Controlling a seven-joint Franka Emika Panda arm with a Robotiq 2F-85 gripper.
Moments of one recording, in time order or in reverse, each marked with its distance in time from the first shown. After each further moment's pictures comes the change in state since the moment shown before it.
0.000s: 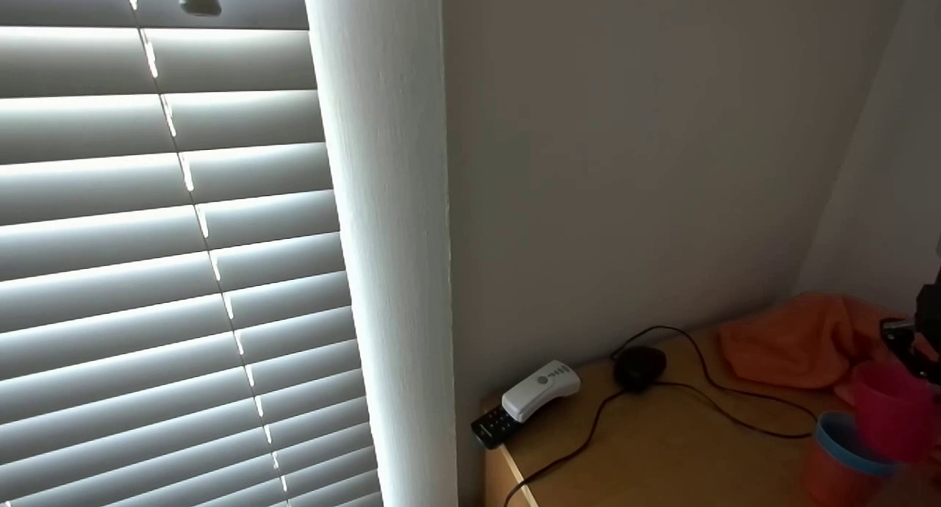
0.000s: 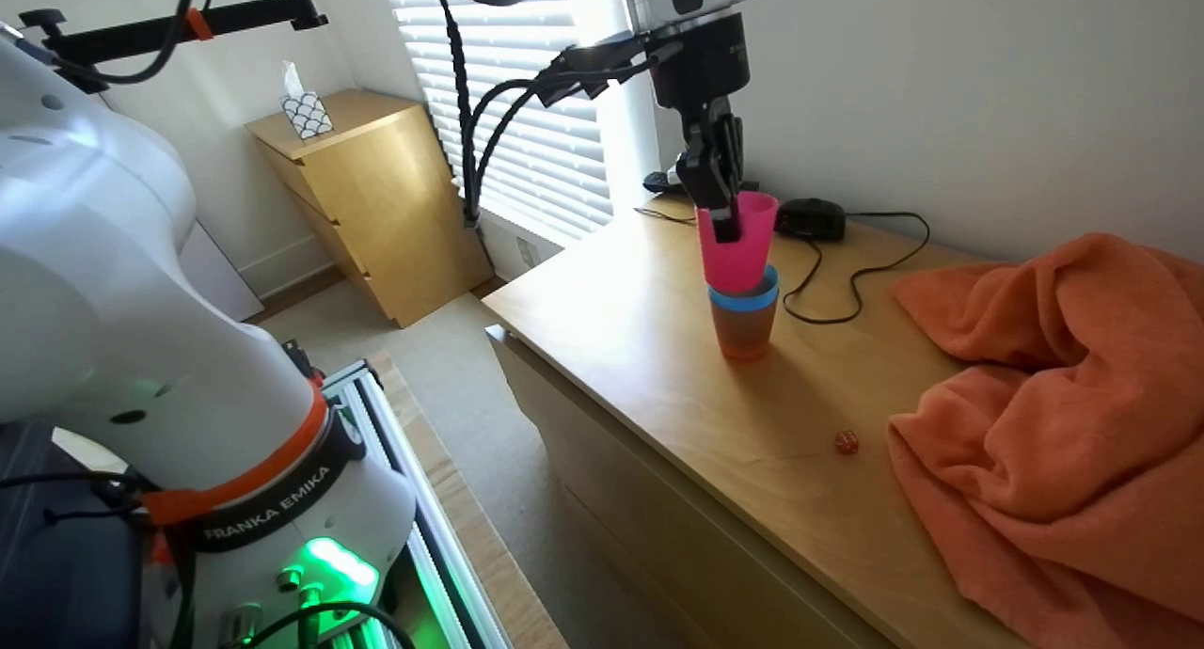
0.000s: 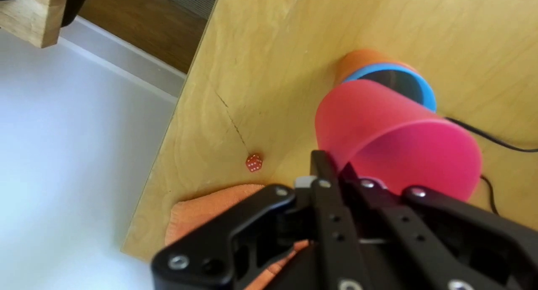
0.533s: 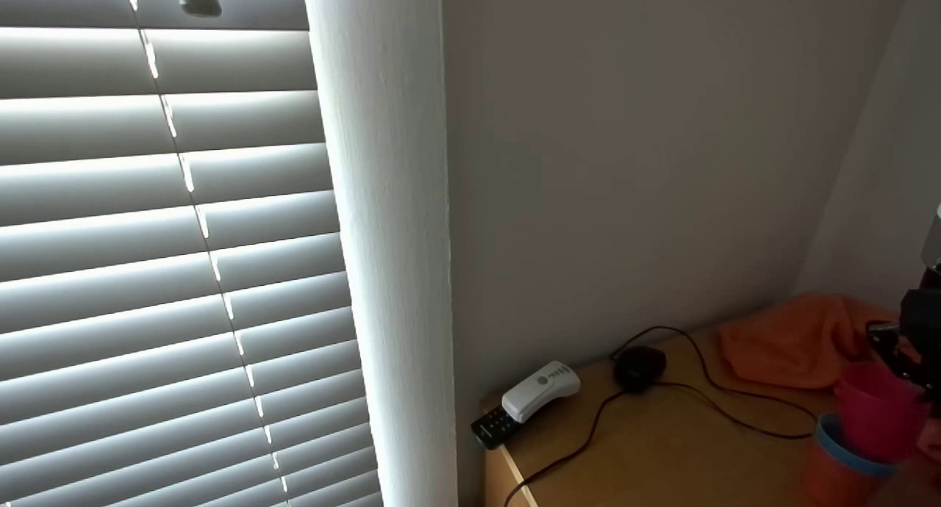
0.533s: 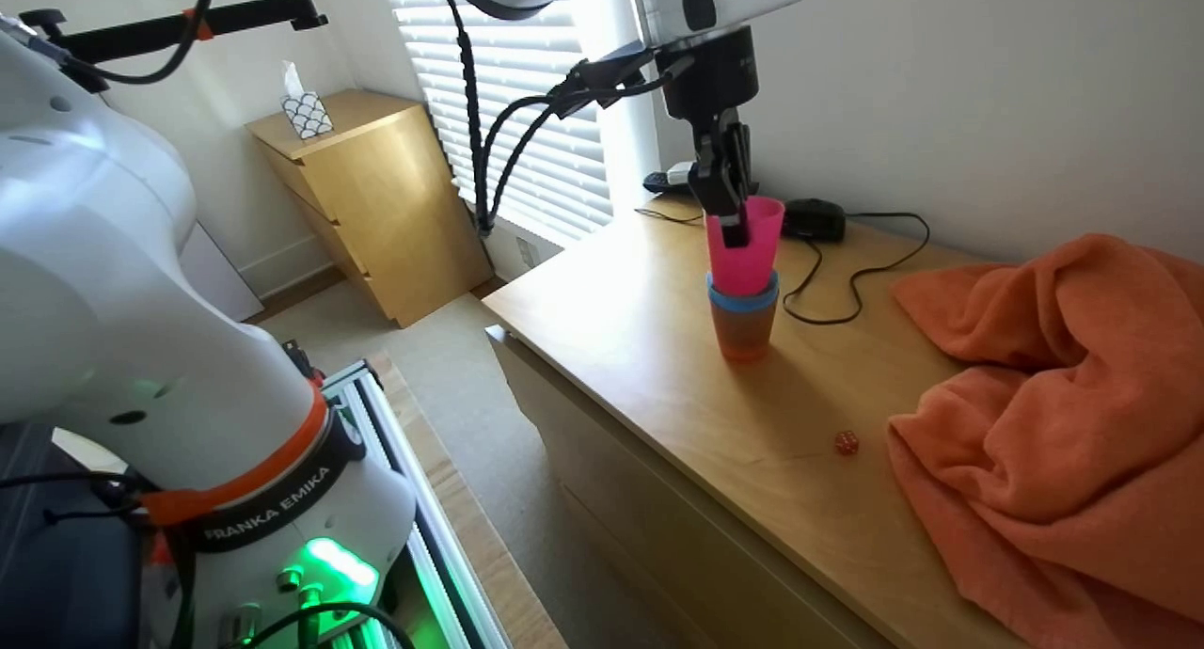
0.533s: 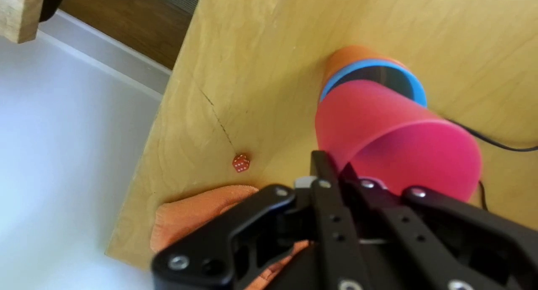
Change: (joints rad) arm -0.004 0.043 -0.001 0.010 0.003 0.051 -0.006
